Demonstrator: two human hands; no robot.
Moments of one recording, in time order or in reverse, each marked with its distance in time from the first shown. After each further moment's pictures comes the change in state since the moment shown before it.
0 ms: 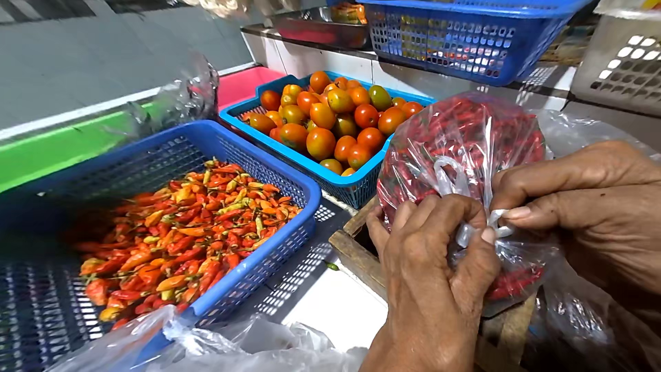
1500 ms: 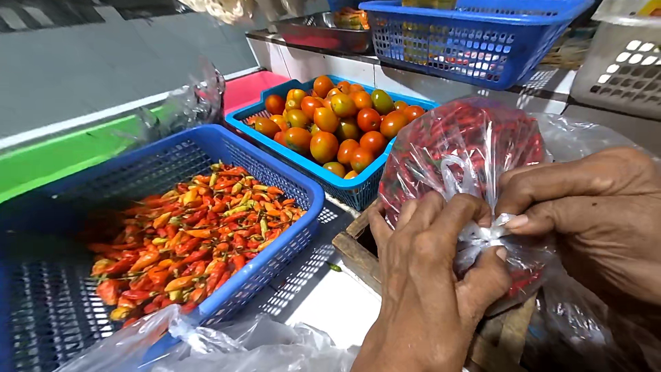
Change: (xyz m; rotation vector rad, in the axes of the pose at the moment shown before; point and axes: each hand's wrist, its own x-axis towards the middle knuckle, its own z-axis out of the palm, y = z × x) left_hand 0.005 -0.002 -0.009 0.103 -0.117 0.069; right_hand -0.002 0.001 0.003 -0.038 0.060 -0.054
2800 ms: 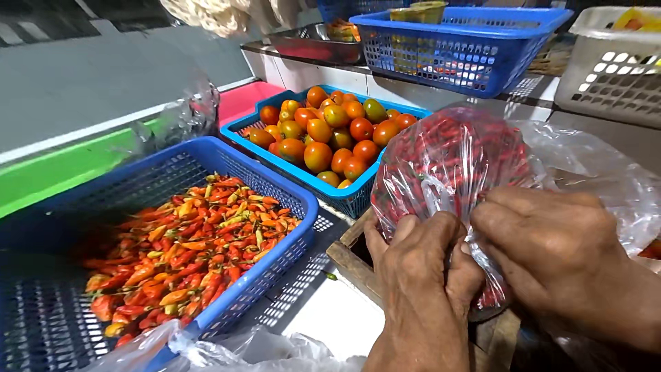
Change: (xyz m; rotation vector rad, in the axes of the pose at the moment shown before) left_hand -0.005 0.004 0.014 0.035 0.160 -0.029; right_hand -0.006 -0.001 0.009 -0.954 -0.022 -0.489
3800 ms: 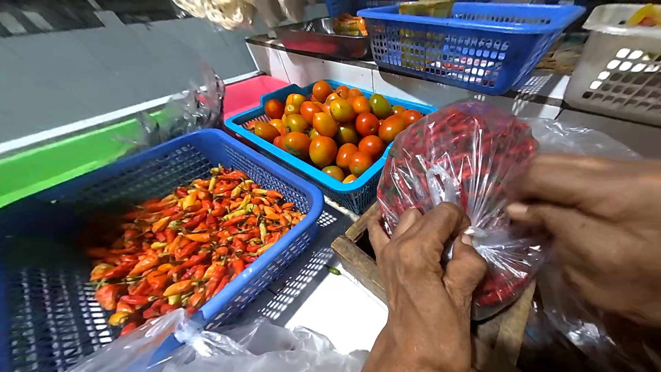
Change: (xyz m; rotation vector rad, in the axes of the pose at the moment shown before) left_hand 0.001 0.001 -0.002 -0.087 0.021 -0.062; right_hand -0.003 0.016 -0.004 0.314 0.099 0.239
